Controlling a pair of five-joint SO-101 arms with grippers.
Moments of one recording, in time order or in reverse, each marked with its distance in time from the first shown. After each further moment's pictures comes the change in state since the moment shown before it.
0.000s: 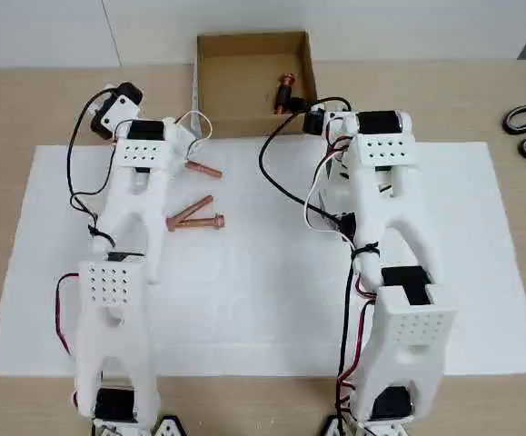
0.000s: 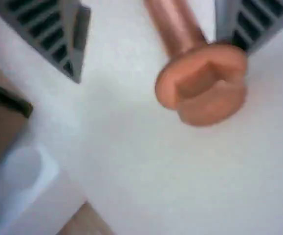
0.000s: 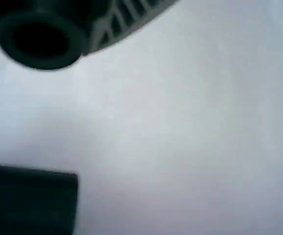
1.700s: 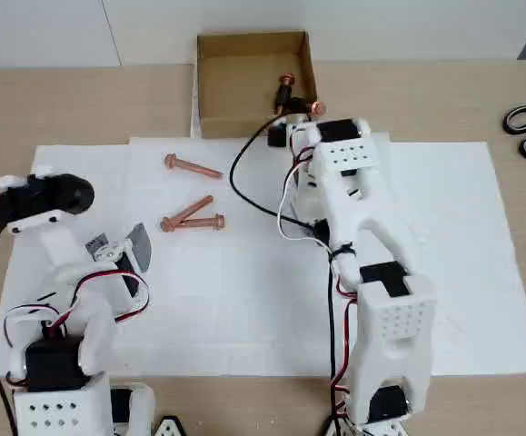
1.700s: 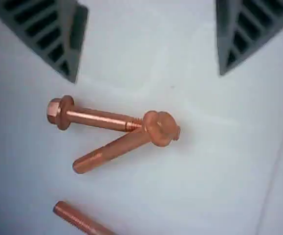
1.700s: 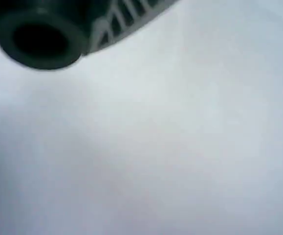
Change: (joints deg) left arm -6.9 -125.1 94.9 2.6 -40.4; right arm -6.7 2.4 0.0 -3.2 0.0
